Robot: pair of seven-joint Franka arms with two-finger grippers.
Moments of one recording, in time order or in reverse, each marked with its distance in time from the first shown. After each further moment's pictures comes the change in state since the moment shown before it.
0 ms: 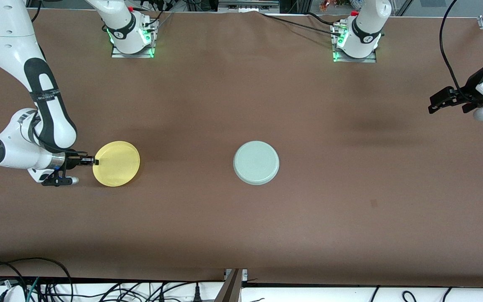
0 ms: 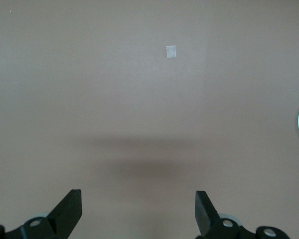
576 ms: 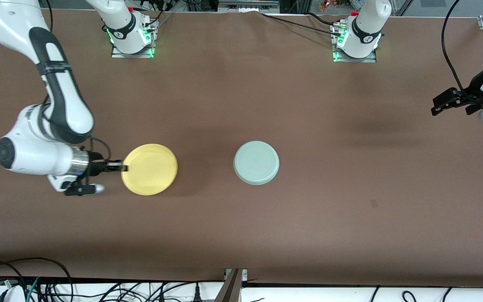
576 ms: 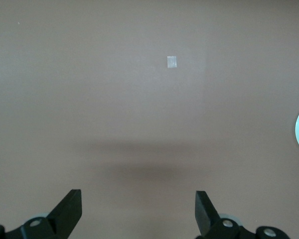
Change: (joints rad) left arm 0.001 0.028 0.001 0.069 0.000 -0.014 -0.004; right arm 0.020 -0.079 0.318 0.150 0.008 -0.153 0.374
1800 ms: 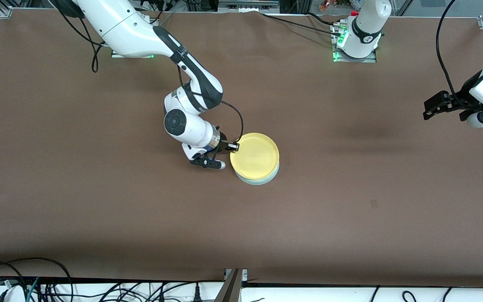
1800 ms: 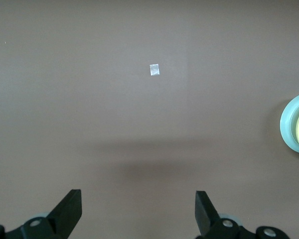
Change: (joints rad) left arm -0.010 0.058 -0.061 0.096 0.000 -0.038 -0.004; right arm 0.450 0.198 0.059 -0.004 -0.001 0.460 0.601
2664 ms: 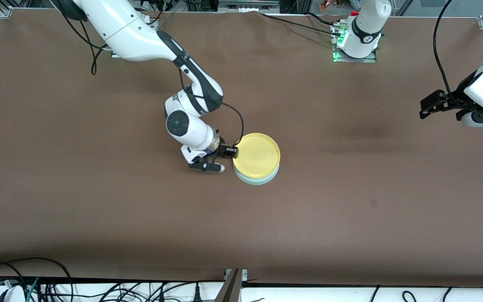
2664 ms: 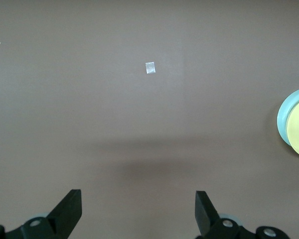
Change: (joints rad) left arm -0.001 0.000 -0.015 0.003 0.000 -0.010 0.000; right arm 0.003 -0.007 -0.072 0.052 -0.076 -0.060 0.001
